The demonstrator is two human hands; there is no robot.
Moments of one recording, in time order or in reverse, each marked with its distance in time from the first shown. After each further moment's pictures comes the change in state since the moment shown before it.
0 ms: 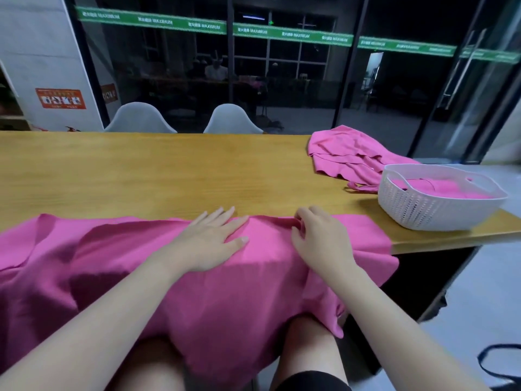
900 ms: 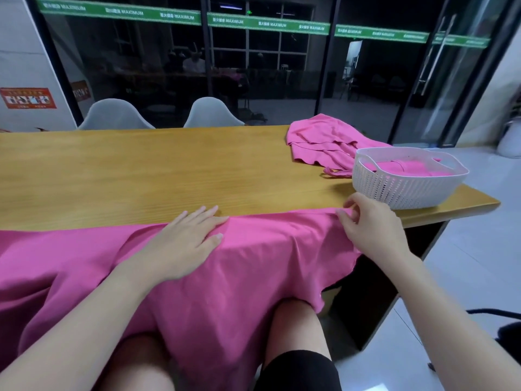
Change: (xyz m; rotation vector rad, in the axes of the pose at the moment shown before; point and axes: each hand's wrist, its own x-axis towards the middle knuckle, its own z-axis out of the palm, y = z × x) left_hand -0.024 0.012 0.007 -0.050 0.119 0.075; right_hand -0.033 0.094 -0.068 -0.008 -0.035 0.337
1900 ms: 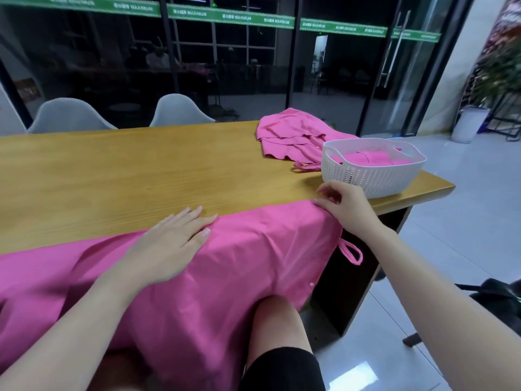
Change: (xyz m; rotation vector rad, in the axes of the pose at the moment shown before) left_hand 0.028 0.016 0.012 -0.091 -0.008 0.054; right_hand 0.043 0.055 0.016 0.373 -0.052 -0.084
